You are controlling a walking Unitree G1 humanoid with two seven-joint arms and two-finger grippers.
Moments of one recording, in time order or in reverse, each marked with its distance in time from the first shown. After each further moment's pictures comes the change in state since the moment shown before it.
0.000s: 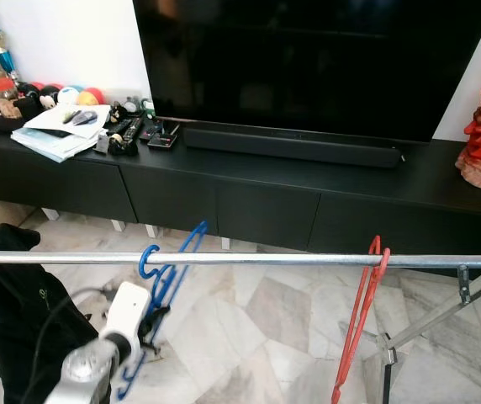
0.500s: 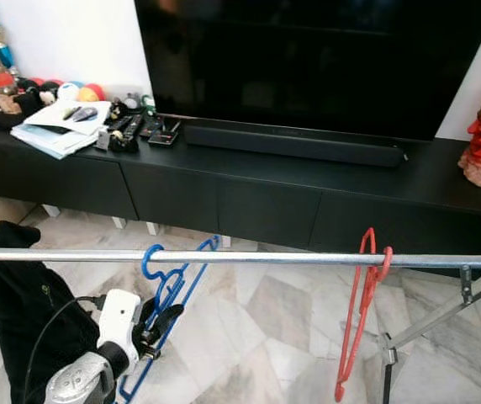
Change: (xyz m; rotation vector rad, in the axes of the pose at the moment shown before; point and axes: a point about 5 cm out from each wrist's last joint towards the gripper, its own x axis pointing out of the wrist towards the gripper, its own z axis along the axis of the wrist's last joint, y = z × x) left arm -0.031 -0.012 0.029 -0.122 -0.206 -0.114; right arm 0.000 0.000 -0.003 -0.002 0.007 0.004
